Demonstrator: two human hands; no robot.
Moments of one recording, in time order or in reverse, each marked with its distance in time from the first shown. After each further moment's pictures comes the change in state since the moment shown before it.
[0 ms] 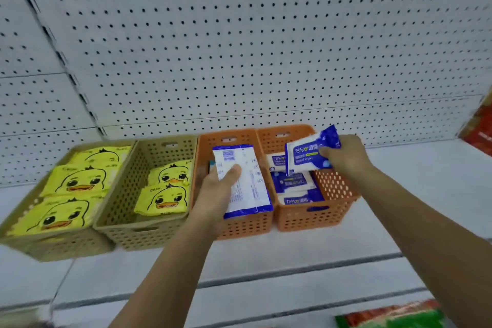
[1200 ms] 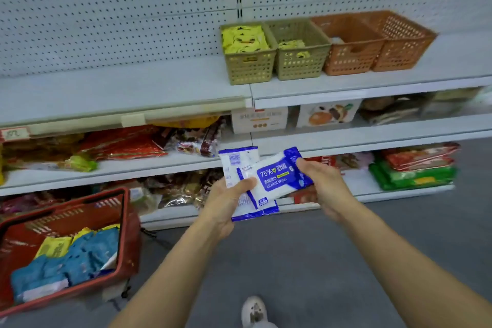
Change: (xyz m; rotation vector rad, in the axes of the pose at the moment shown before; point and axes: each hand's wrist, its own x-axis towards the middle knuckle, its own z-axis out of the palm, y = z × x) left_hand -0.391 -0.147 -0.448 -0.115 -0.018 -0.261; right_hand -0.628 0.020 0.250 0.406 -0.373 0.325
